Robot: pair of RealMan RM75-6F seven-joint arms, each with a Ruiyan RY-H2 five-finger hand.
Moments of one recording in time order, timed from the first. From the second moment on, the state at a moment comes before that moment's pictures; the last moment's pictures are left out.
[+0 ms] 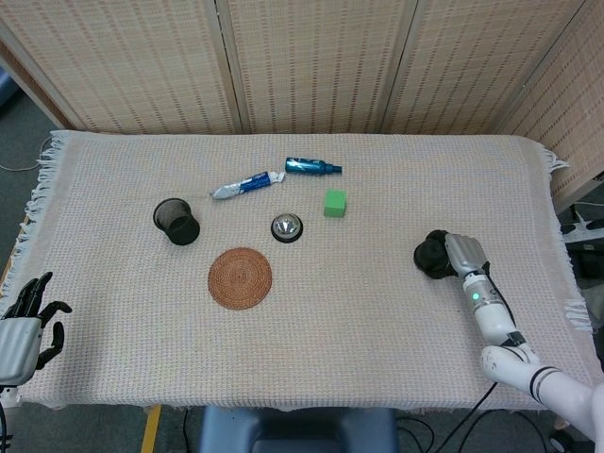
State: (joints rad) left arm -0.10 -1.14 -0.05 -1.58 1.49 1.48 0.11; right arm 0.62 -1.52 0.20 -1.02 -1.03 0.72 0.06
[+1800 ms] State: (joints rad) left arm -0.11 -1.14 -0.03 -1.59 1.49 1.46 0.11; right arm 0.44 -1.47 0.16 -1.15 -1.22 1.26 -0.09
